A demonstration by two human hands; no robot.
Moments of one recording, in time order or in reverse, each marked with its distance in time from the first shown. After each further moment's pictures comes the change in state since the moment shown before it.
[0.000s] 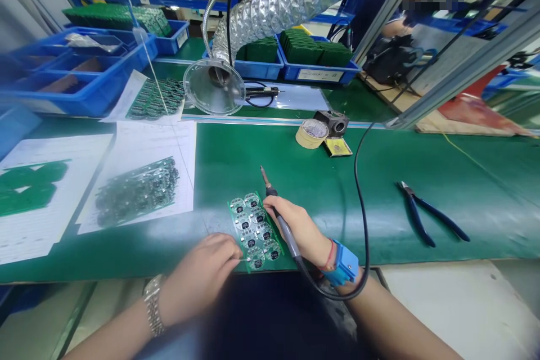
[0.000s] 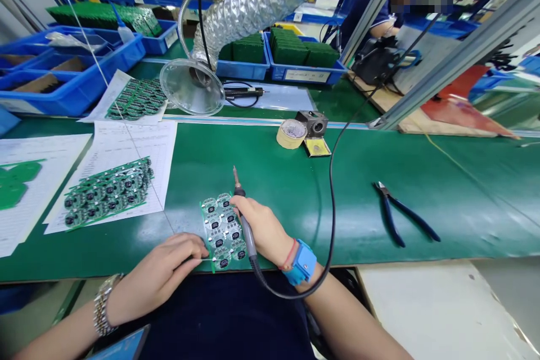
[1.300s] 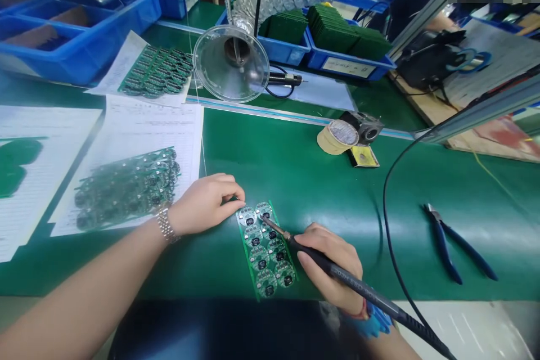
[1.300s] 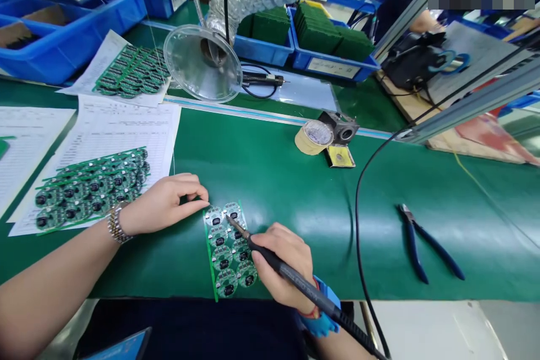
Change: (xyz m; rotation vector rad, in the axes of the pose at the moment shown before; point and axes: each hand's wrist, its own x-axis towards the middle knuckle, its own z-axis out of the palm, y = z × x) left_hand 0.072 -0.074 -0.054 0.059 0.064 -0.051; right_hand -0.007 -0.014 -0.012 0.238 0.239 -0.074
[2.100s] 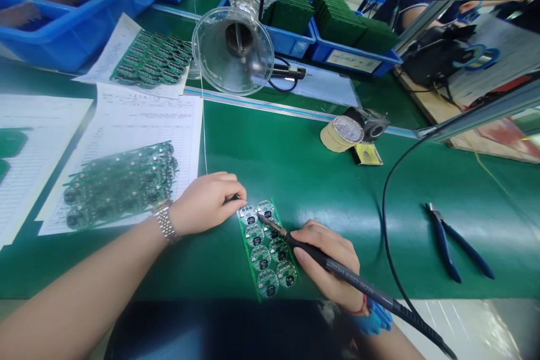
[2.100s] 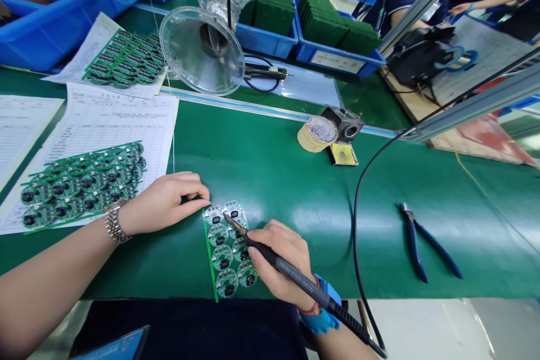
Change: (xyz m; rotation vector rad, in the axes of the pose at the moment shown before) left_hand 0.001 -0.002 0.004 -0.006 -0.023 -0.007; right_hand 0.004 0.002 0.005 0.017 -0.048 0.048
